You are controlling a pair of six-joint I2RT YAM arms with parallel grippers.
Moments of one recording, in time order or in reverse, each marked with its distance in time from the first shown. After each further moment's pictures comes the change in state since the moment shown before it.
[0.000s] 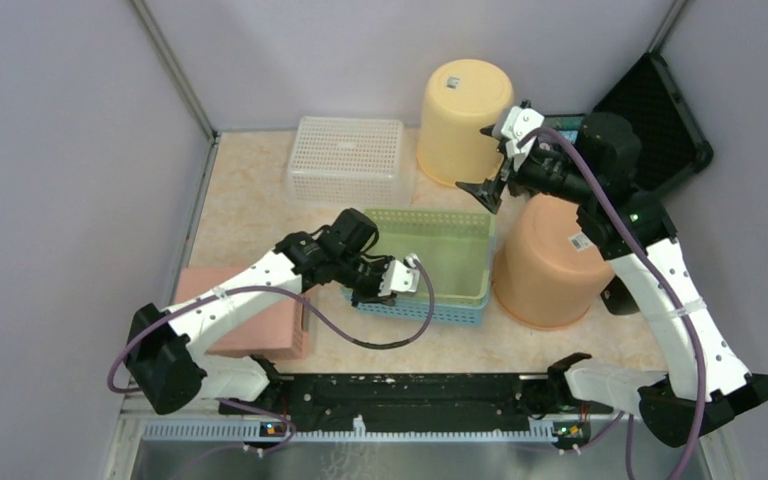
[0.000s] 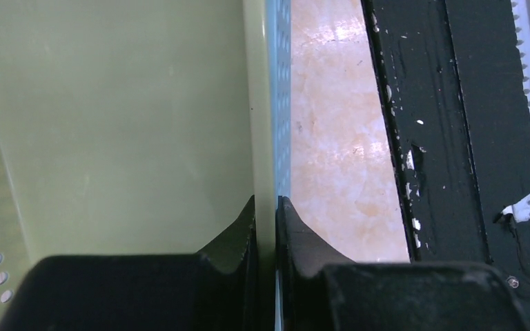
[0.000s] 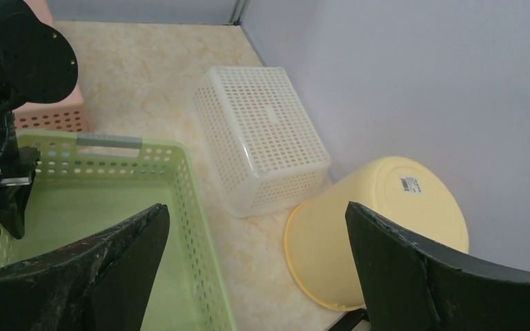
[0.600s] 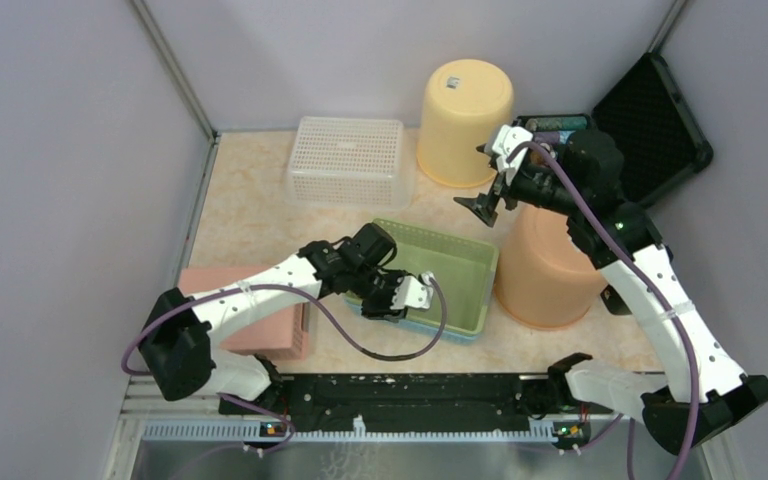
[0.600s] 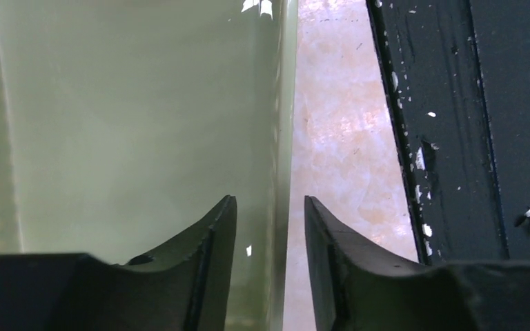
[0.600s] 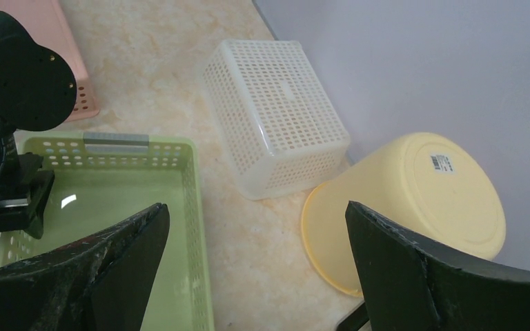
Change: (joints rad) left arm -0.095 0.098 -0.047 0.068 -0.088 -0.005; right arm 0.000 -0.039 -0.161 0.061 0.006 -0.001
